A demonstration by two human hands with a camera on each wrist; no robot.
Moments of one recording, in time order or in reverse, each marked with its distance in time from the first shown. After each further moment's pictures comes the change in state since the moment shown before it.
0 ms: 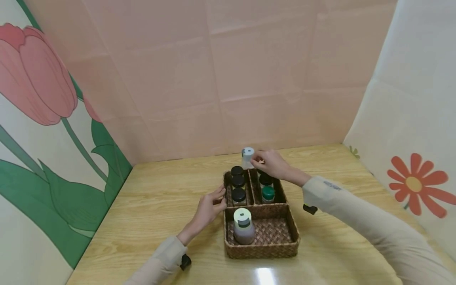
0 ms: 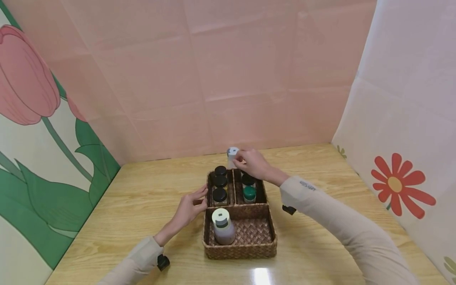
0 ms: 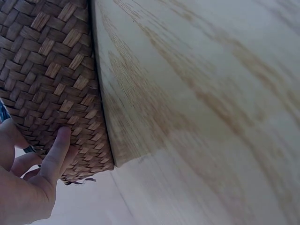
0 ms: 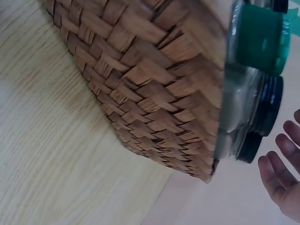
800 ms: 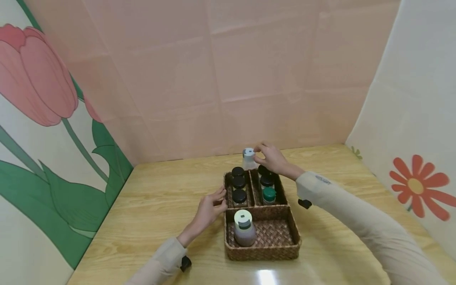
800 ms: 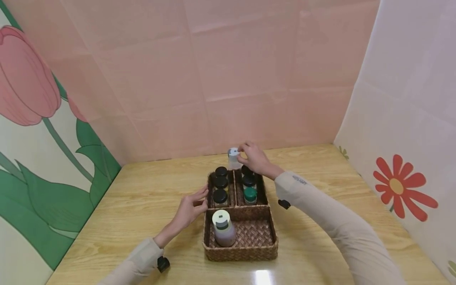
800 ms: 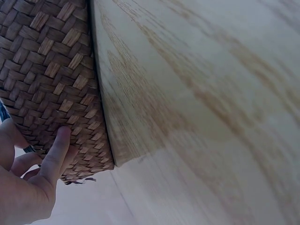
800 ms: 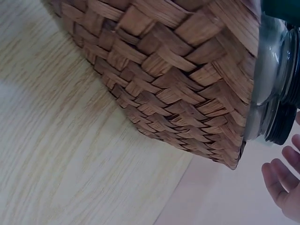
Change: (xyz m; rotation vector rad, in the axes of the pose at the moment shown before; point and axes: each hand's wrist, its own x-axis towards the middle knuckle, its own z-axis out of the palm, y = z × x) left_hand -0.006 0.003 -0.001 0.009 0.021 0.021; right_hand 0.012 0.028 0.017 -0.013 0.039 0.086
